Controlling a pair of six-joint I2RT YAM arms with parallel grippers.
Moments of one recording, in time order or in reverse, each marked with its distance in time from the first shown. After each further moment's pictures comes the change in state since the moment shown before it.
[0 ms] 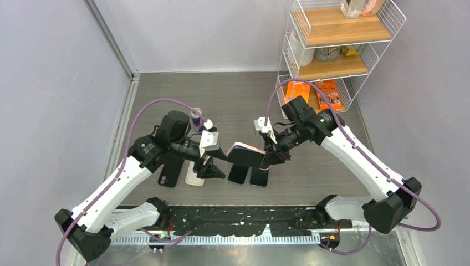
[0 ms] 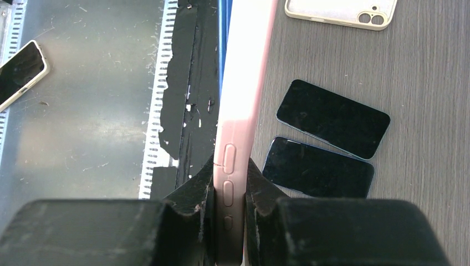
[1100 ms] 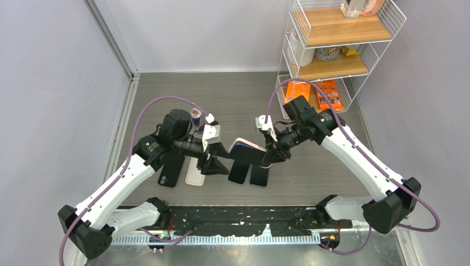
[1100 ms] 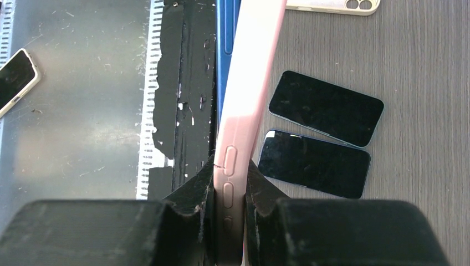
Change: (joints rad) left arm 0.008 0.020 -0.035 0.127 0.013 -0.134; right arm -0.018 0.000 -0.018 0.030 0.021 0.038
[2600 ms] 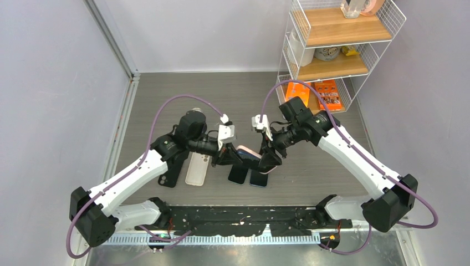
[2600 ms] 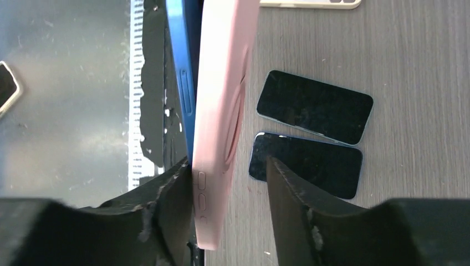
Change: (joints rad) left arm -0.064 0.112 -0.075 0.313 -0.085 -0.092; right arm 0.016 0.017 -0.037 0.062 0.064 0.072
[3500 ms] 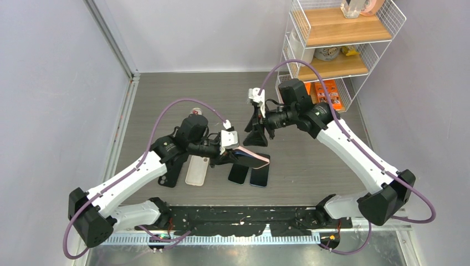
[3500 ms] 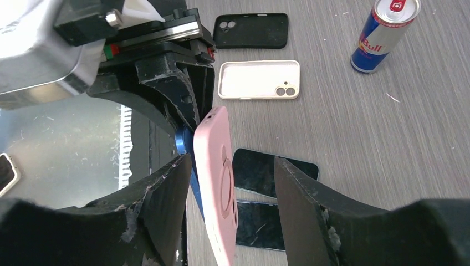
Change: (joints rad) left arm -0.052 -0.013 0.006 -0.149 -0.212 0.175; right arm 0.008 0.051 0.148 0.325 -0.019 0.303
